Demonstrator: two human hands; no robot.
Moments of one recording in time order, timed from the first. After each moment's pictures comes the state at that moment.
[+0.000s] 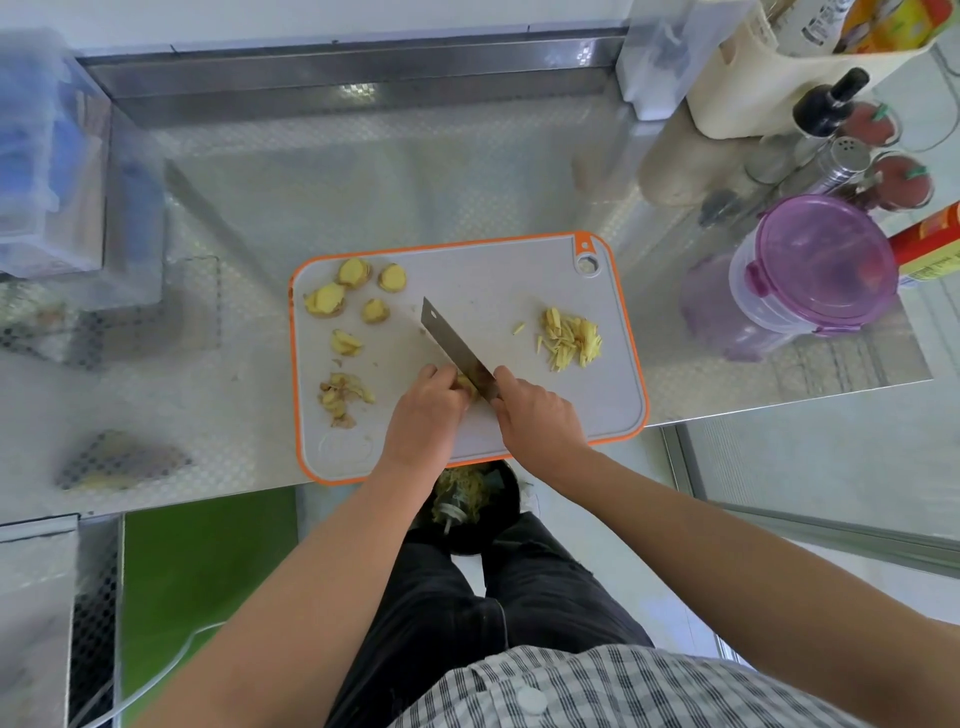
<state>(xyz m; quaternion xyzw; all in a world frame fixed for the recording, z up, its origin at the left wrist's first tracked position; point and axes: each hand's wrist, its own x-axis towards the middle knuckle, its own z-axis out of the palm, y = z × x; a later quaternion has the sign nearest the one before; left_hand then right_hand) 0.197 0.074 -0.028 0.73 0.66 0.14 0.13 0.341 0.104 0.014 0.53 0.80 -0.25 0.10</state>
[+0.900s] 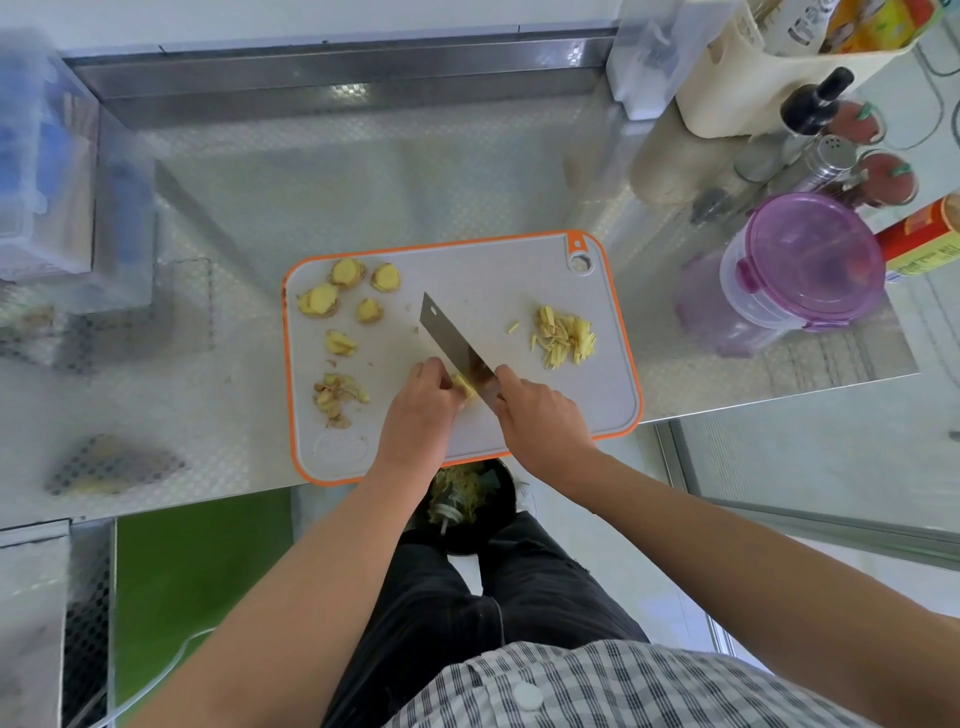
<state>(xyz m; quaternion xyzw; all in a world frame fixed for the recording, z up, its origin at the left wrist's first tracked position) 0.198 0.070 -0.032 0.70 0.67 0.16 0.16 0.347 0.101 0.023 0.53 0.81 -0.25 0.08</state>
